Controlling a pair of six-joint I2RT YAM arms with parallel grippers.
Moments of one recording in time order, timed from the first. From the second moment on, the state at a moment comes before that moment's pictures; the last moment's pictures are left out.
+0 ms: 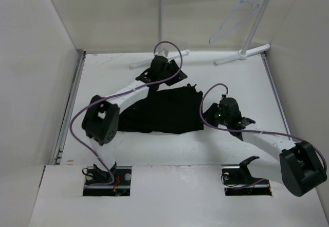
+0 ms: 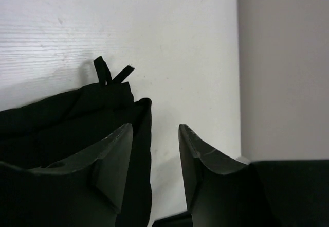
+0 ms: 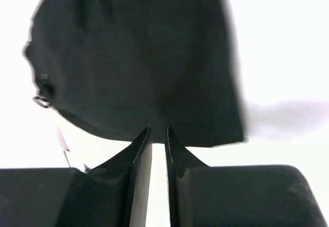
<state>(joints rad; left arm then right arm) -0.60 1.89 1.41 -0.02 0.15 -0.89 0.43 1.17 0.47 0.02 -0.22 1.03</state>
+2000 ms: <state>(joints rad) -0.37 1.03 0.43 -0.08 0.02 -0.93 0.02 1.75 1.91 -0.30 -0.27 0.73</state>
